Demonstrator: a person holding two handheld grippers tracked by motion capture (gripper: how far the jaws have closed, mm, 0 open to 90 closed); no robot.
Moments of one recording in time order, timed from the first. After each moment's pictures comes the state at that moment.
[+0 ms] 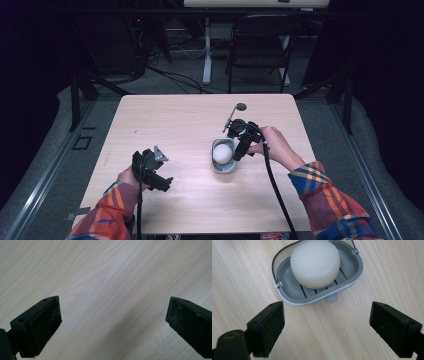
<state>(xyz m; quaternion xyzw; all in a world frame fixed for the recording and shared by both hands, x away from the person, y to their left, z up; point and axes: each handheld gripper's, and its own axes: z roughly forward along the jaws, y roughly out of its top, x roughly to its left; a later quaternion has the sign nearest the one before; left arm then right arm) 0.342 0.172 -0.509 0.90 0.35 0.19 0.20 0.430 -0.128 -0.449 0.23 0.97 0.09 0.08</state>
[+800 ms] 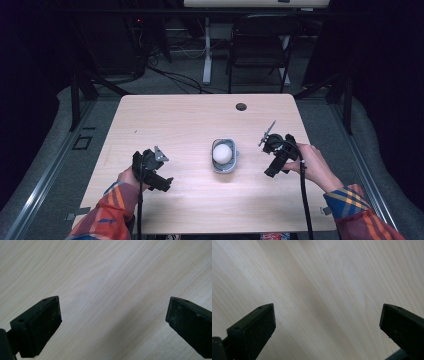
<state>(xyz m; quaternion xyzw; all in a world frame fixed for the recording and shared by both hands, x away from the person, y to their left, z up) 0.342 0.171 -0.510 0.90 0.35 0.19 0.20 0.384 -0.223 -0.467 0.30 0.95 0.06 0.09</state>
